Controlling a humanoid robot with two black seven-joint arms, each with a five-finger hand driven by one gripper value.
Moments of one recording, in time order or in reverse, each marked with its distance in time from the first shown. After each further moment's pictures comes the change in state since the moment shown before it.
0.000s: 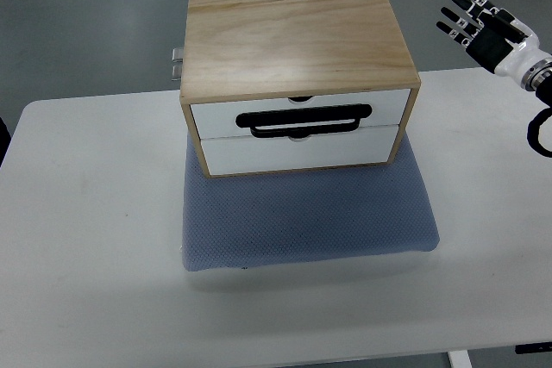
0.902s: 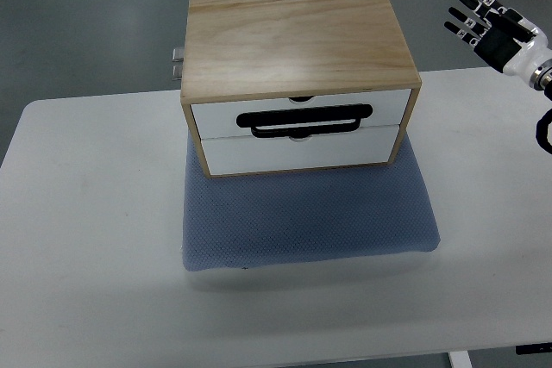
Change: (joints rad) left arm -0.015 0.000 -0.001 0.001 -0.002 0.000 -0.002; right arm -0.002 -0.041 -0.005 0.000 -0.003 -0.006 -0.006
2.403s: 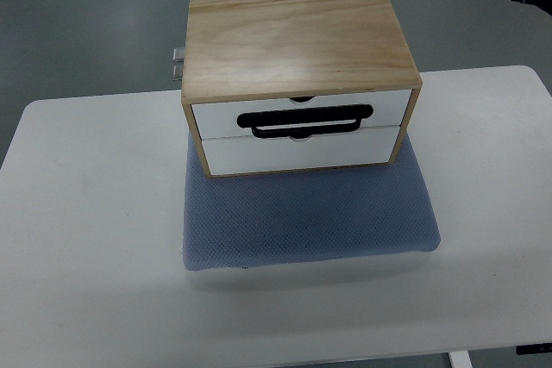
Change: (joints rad) left arm 0.000 0.000 0.001 0.003 0.001 0.000 0.000; right arm 0.341 -0.419 -0.635 0.393 -0.313 0.038 0.432
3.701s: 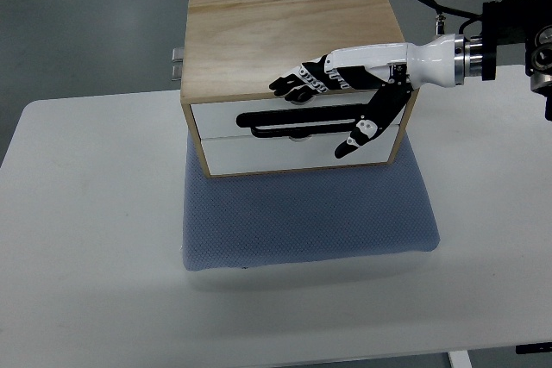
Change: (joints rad) left arm 0.000 0.000 0.000 0.000 0.000 0.000 0.000; right arm 0.277 0.205 -0.161 0.413 -0.618 -0.038 -0.072
